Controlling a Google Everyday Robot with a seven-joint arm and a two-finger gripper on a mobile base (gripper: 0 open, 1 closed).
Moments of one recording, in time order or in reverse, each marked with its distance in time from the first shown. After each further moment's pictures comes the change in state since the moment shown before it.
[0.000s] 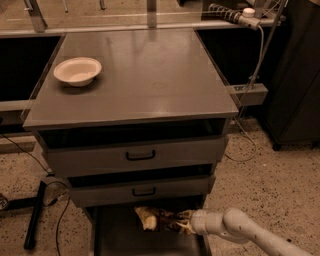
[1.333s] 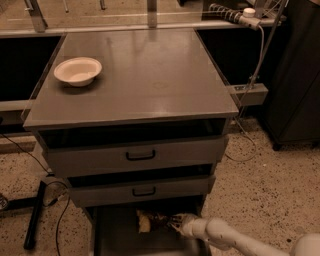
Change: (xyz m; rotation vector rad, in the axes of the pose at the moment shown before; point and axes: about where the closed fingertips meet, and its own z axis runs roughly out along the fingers) arm 0.069 -0.014 0.071 0.148 0.145 -0.153
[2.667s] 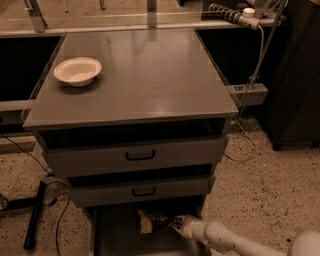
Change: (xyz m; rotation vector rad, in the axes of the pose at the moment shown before) arm 0.017 0.004 0.003 0.036 0.055 -0.056
